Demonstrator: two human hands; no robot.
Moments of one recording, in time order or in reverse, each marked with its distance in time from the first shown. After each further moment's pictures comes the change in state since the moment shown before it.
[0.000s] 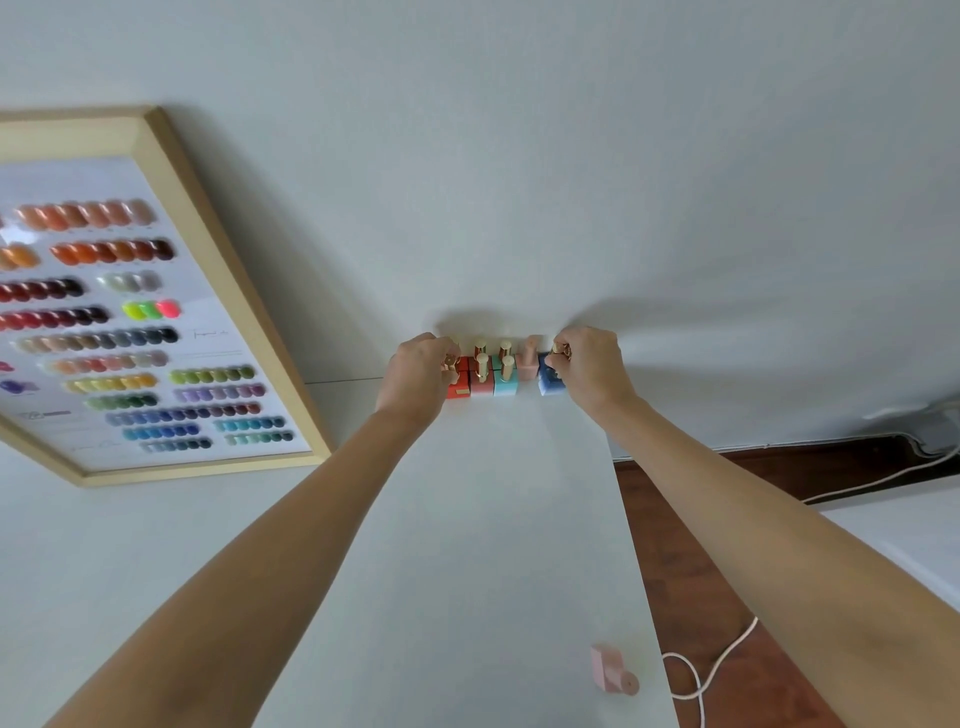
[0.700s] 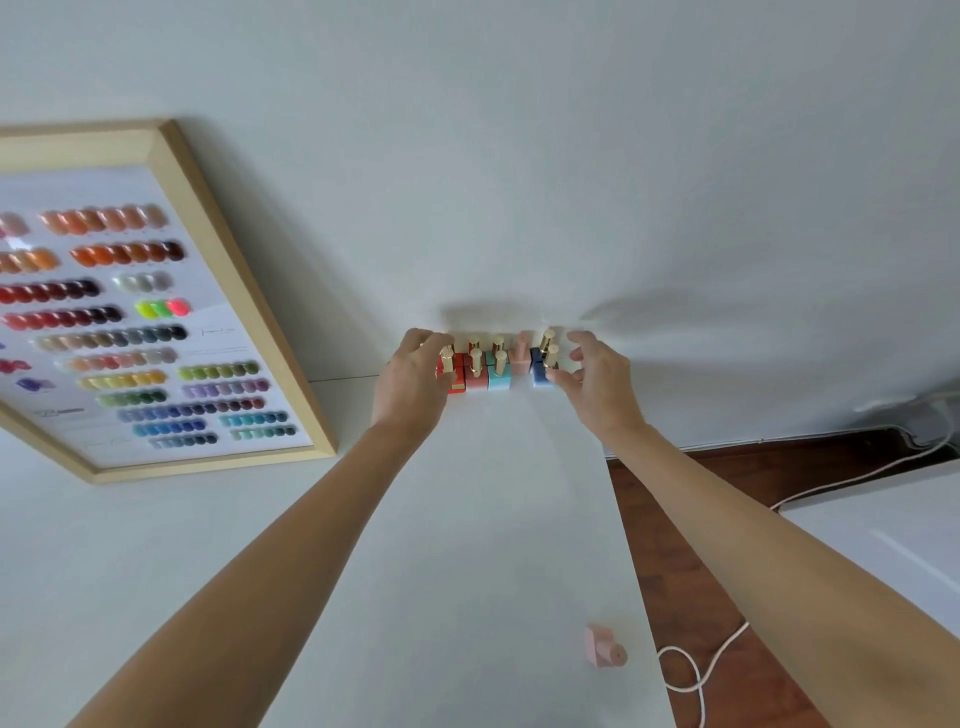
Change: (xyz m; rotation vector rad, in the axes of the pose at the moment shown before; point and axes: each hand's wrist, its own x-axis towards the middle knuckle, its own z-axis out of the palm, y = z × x) left_hand -0.034 0.014 -0.010 -0.008 0.119 0.035; right_hand -0.044 0.014 -0.006 0.179 0.079 0.017
